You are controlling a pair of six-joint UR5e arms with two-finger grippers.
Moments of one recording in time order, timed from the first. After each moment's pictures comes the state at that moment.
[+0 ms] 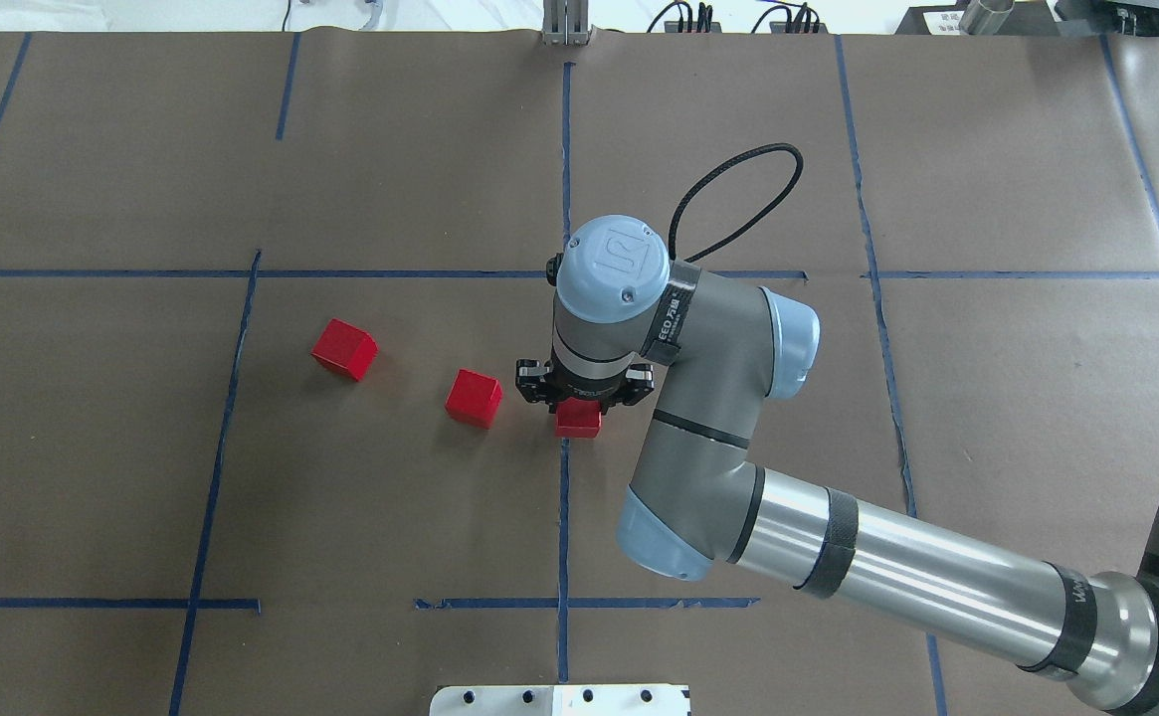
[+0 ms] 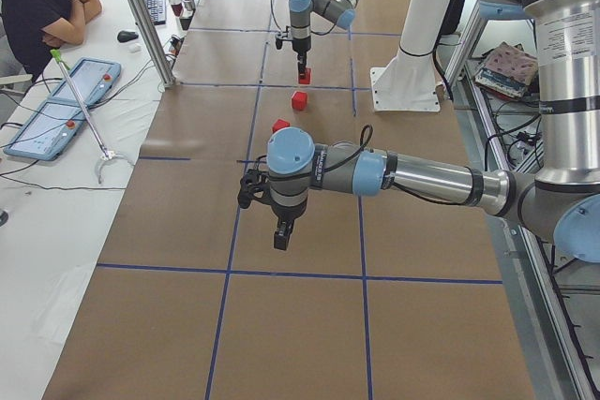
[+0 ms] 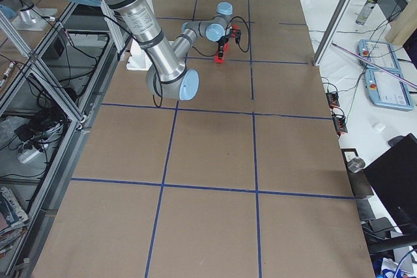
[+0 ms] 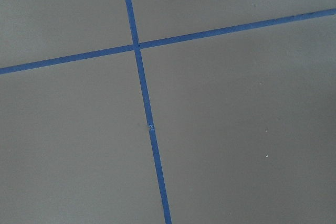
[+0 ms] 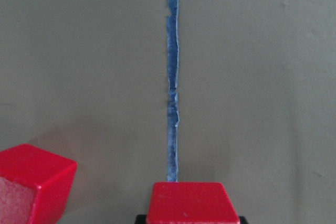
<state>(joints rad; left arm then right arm) -1.55 -1.38 -1.93 -1.52 -2.38 0.08 0.48 -0.78 1.49 -1.49 1.94 1.26</state>
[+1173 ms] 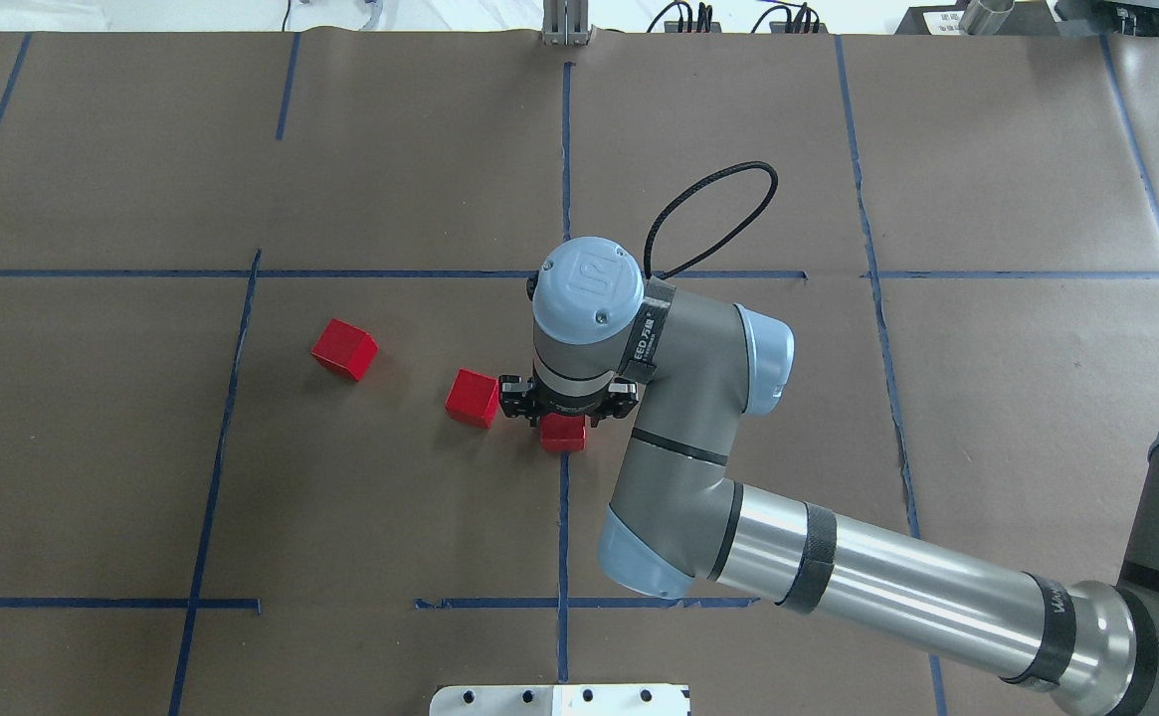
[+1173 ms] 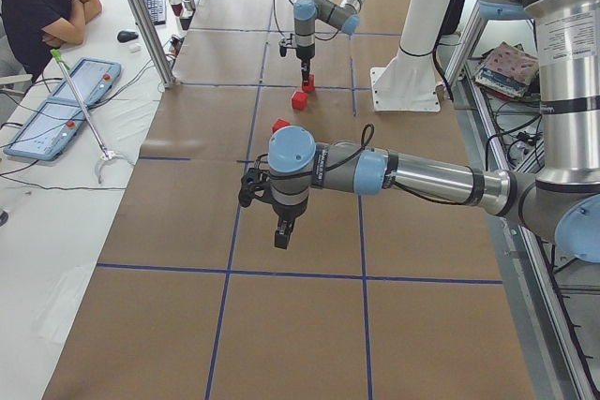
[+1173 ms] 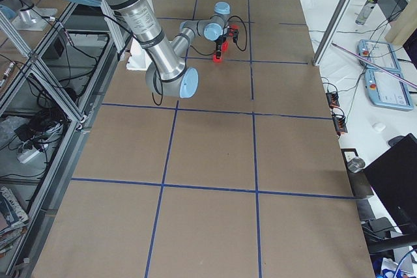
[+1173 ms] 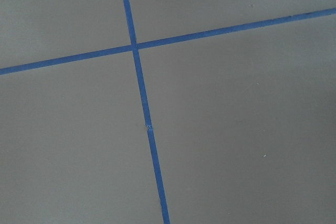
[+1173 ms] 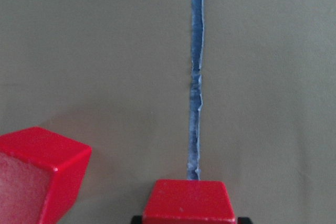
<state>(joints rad) -1.55 -1.37 -1.95 -1.52 -2.38 0.08 0.45 -0.76 1.46 -1.49 1.91 1.26</state>
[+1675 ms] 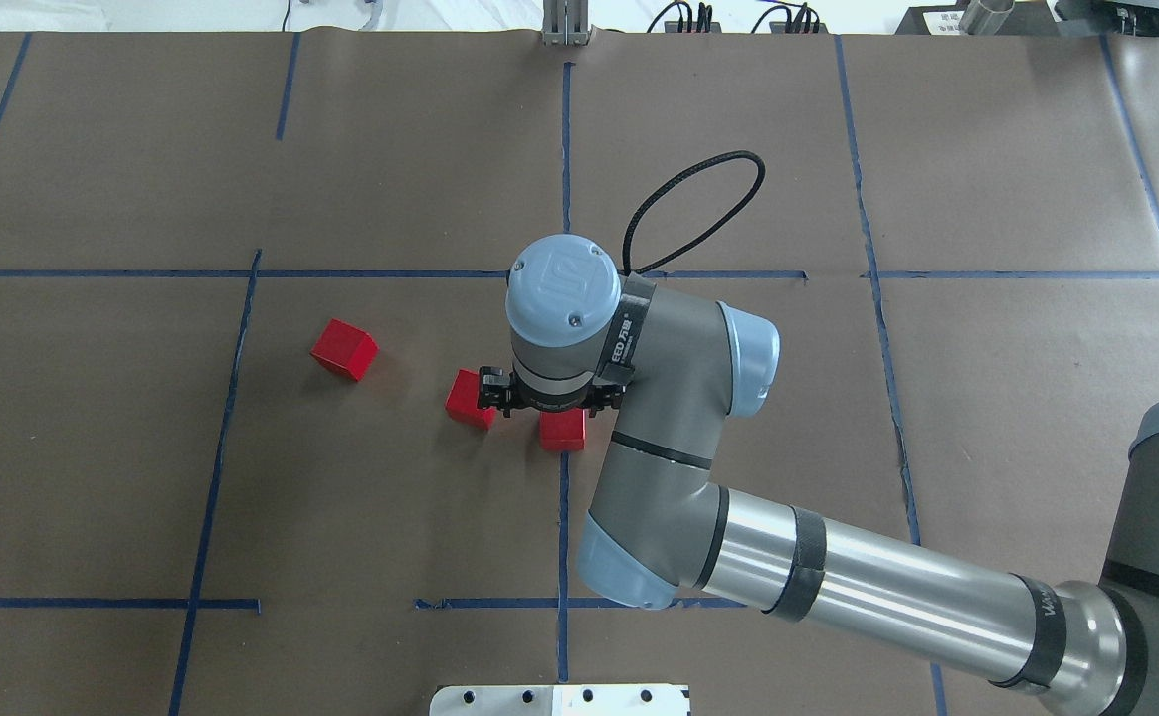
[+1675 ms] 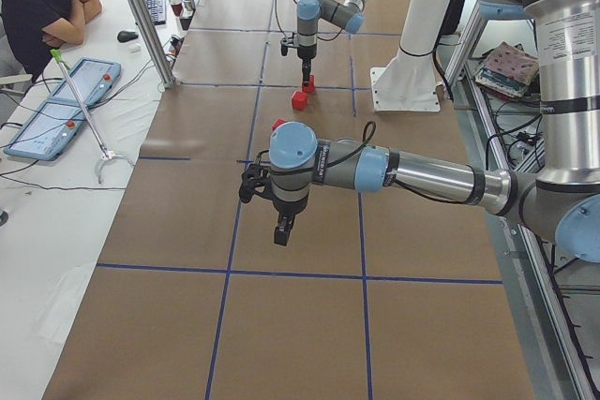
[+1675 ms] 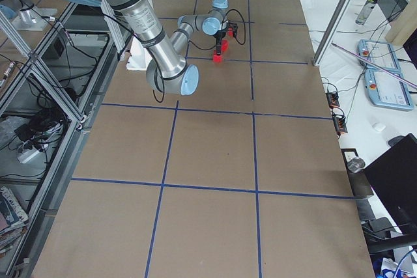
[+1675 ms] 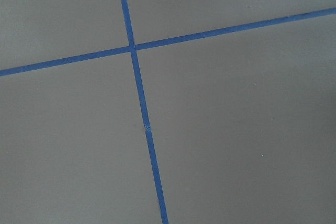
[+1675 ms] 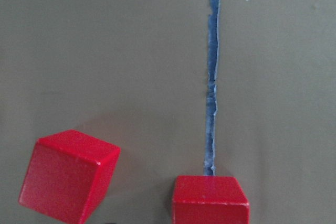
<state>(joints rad) -1.53 -1.38 -1.96 -1.52 -2.40 0.08 0.46 -0.73 1.53 -1.57 1.90 1.26</state>
